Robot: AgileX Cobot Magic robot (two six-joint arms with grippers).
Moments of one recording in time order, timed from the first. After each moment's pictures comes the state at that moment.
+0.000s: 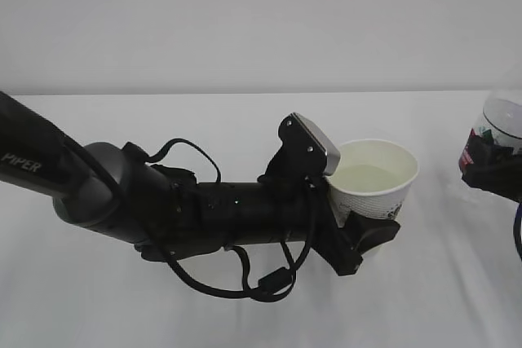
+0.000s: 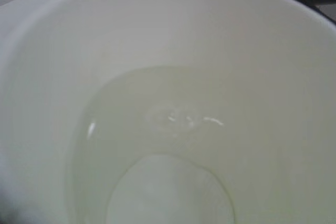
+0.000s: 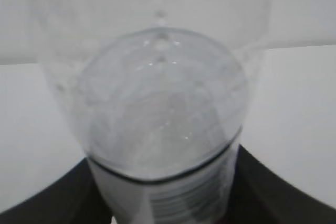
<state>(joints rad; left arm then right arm) -0.80 2.16 -1.06 0.62 -0.78 -0.44 -0.02 1.87 -0.40 -0.03 -1.11 0.05</state>
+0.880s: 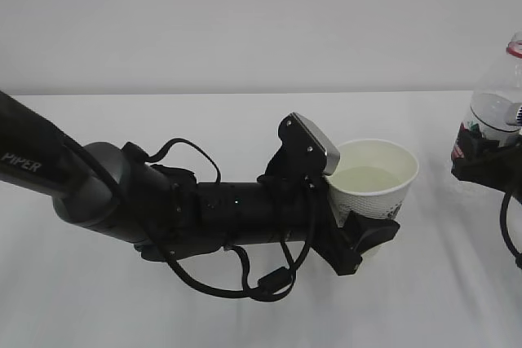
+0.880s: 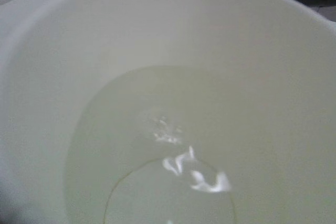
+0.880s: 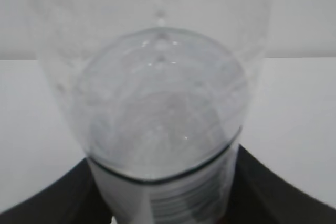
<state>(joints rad) -0.80 2.16 -1.06 0.62 -0.78 -0.44 -0.02 1.93 -0.47 -0.03 -1.11 0.00</state>
